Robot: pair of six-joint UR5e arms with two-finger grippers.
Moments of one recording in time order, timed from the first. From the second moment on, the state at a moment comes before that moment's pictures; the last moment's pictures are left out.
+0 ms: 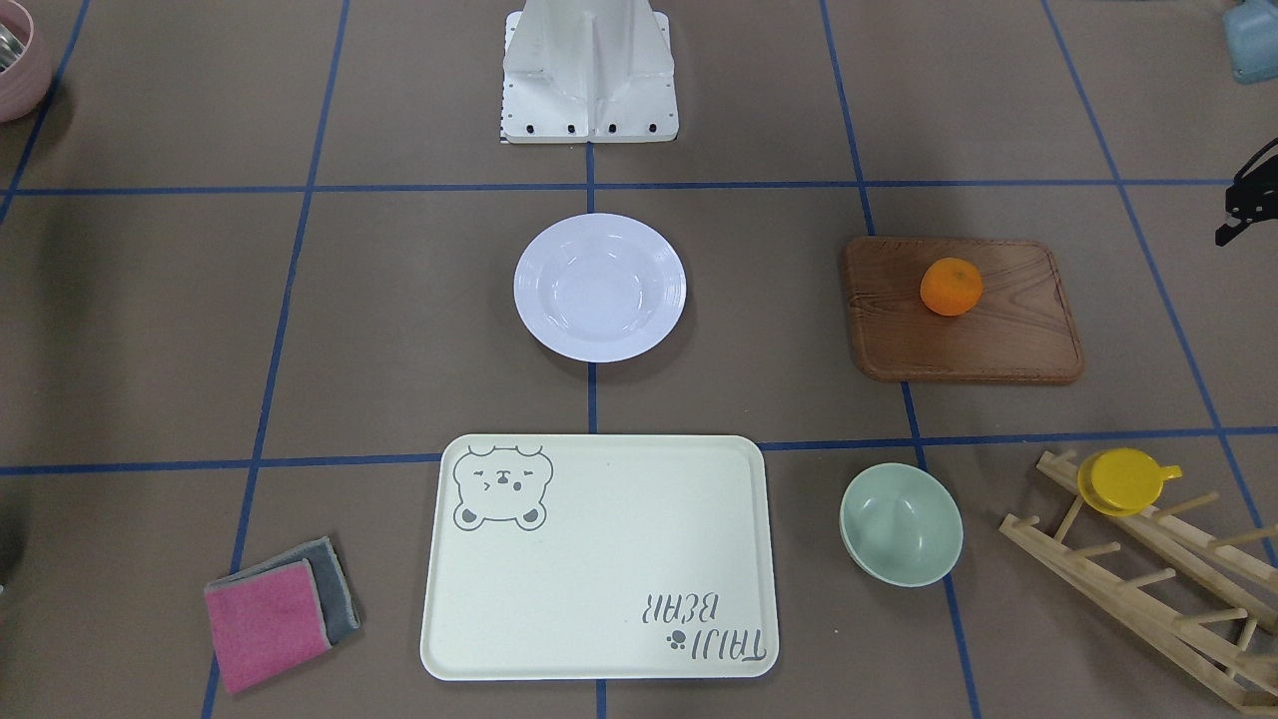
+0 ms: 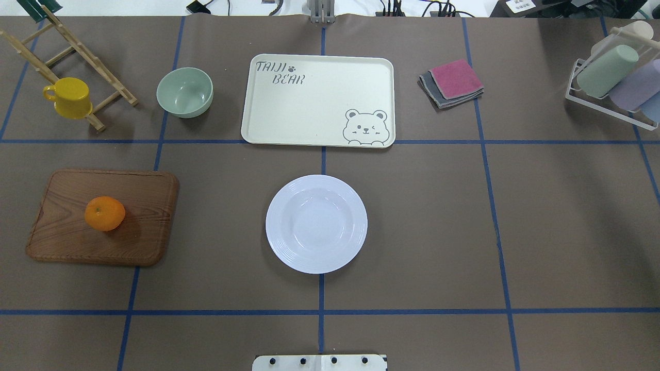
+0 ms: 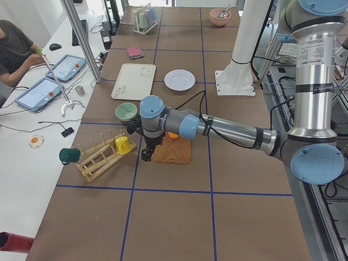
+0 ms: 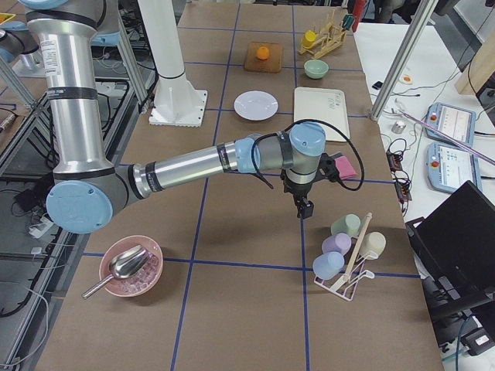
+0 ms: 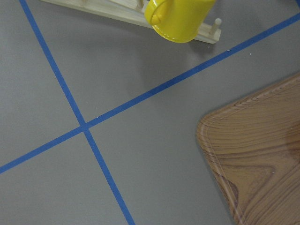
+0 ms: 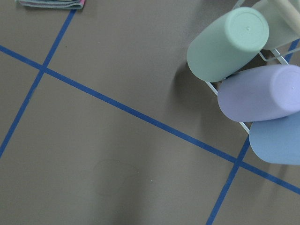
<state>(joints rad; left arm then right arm) -1.40 -1.51 -1.86 -1.64 -2.35 0.13 1.48 -1.49 1.79 -1.71 2.39 -0.26</state>
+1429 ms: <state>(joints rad) -1.39 -1.45 -1.91 -1.69 -2.37 0.04 1.42 -1.49 1.79 -1.70 2.40 -0.25</state>
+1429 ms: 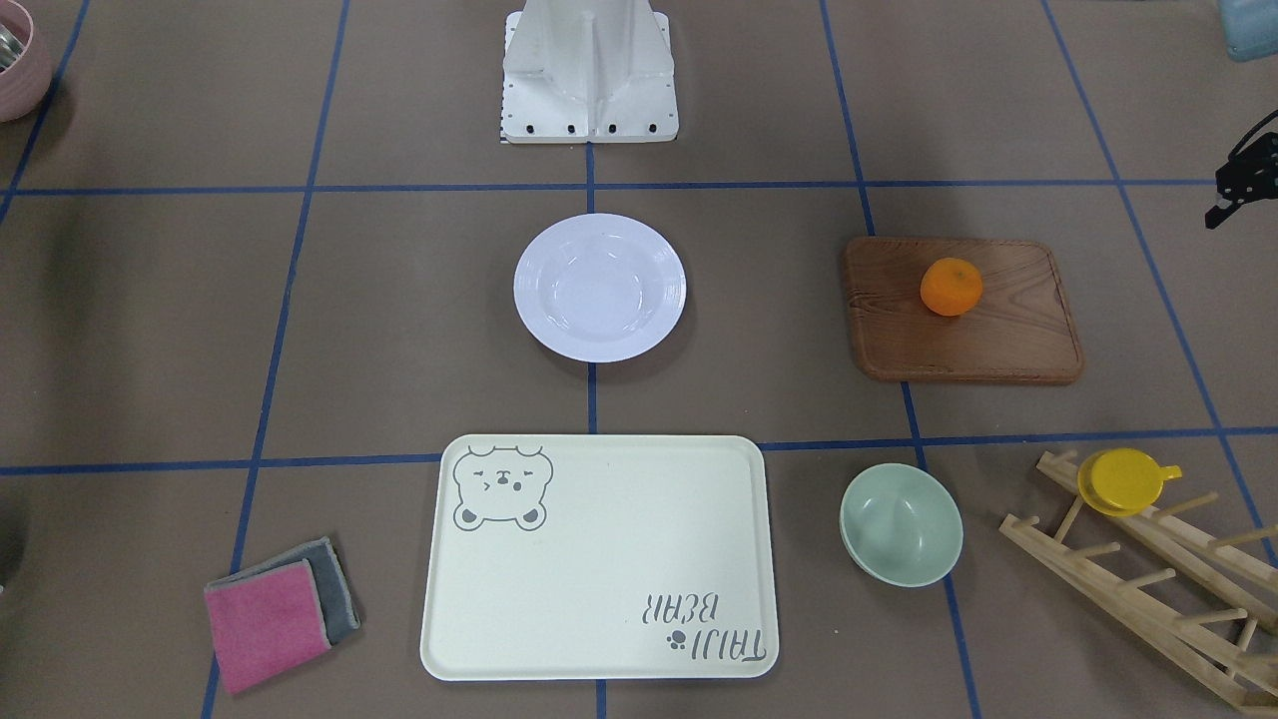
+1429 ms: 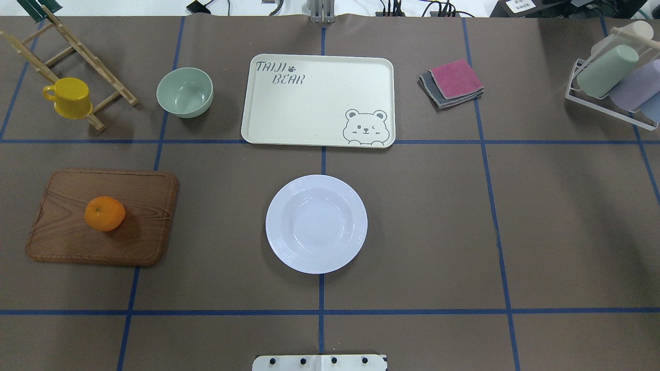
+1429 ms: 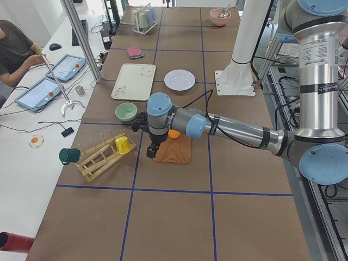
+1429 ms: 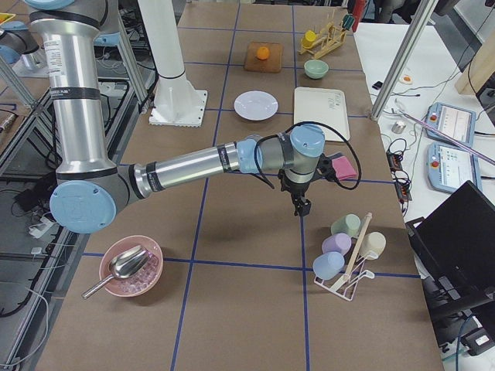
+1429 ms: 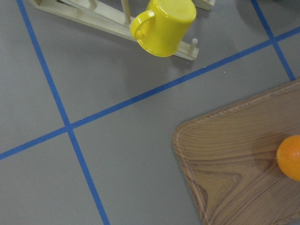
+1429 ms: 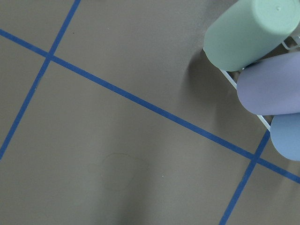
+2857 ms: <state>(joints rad) -0.76 -1.58 -1.90 -1.86 -2.04 -0.59 1.34 -1.45 1.78 -1.68 2.39 -0.23</state>
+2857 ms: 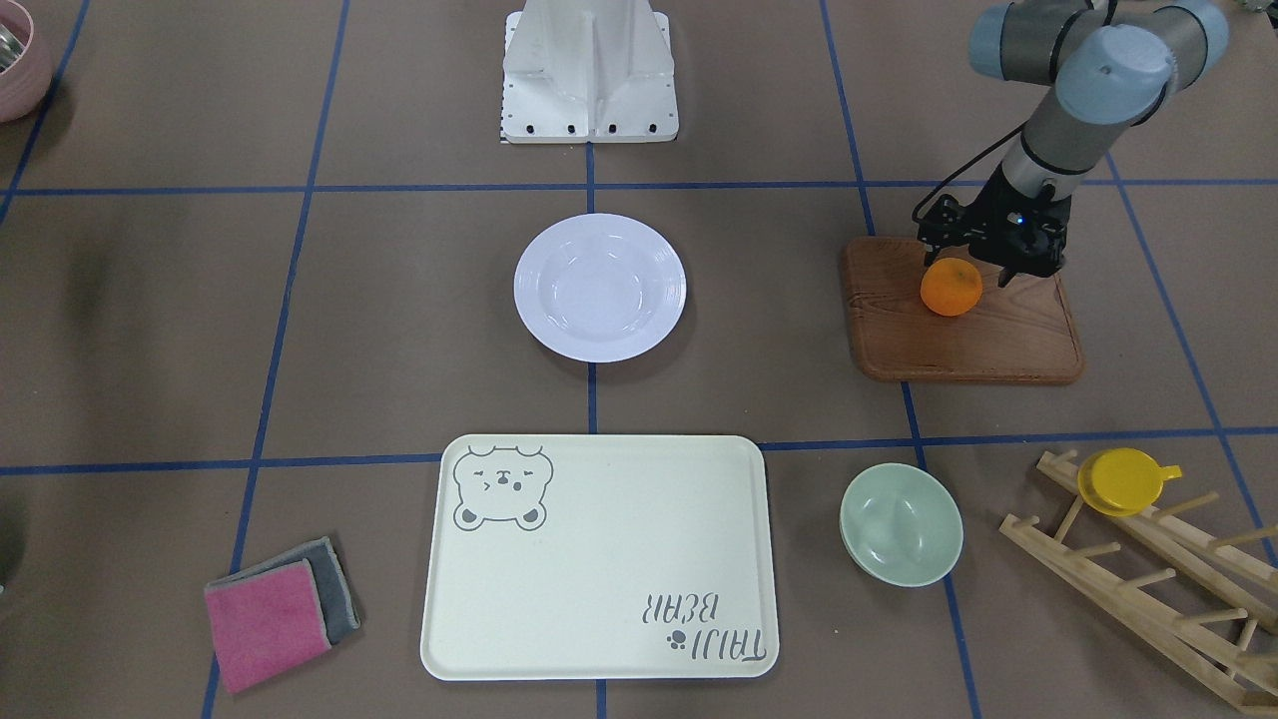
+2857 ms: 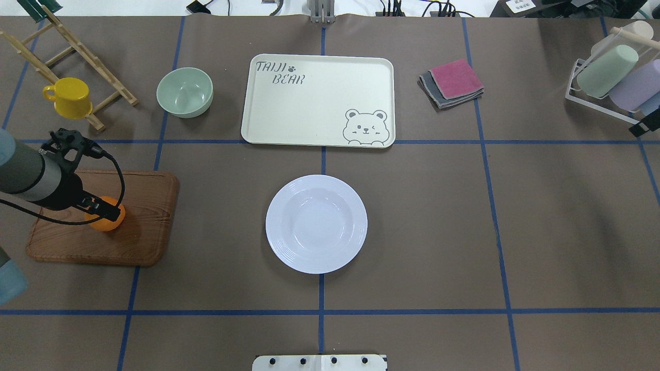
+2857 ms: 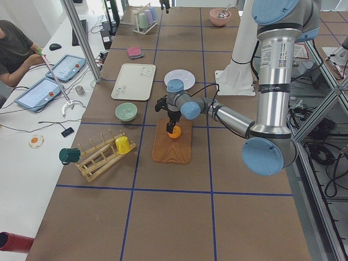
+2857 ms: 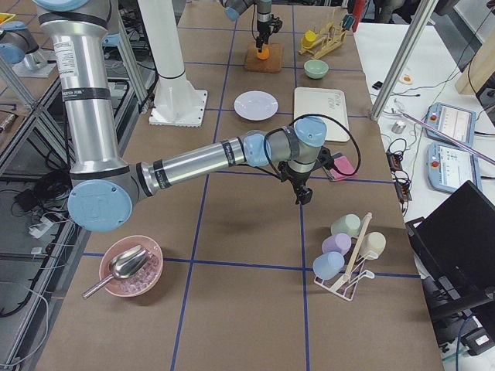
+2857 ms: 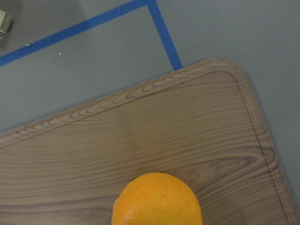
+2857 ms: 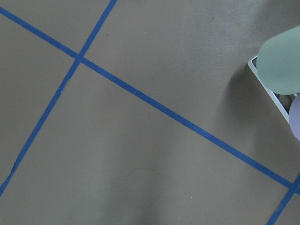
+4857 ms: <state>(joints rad) -0.54 -2.35 -1.62 -1.52 -2.00 -1.09 1.30 -1.43 1.76 -1.68 2.39 -0.22</state>
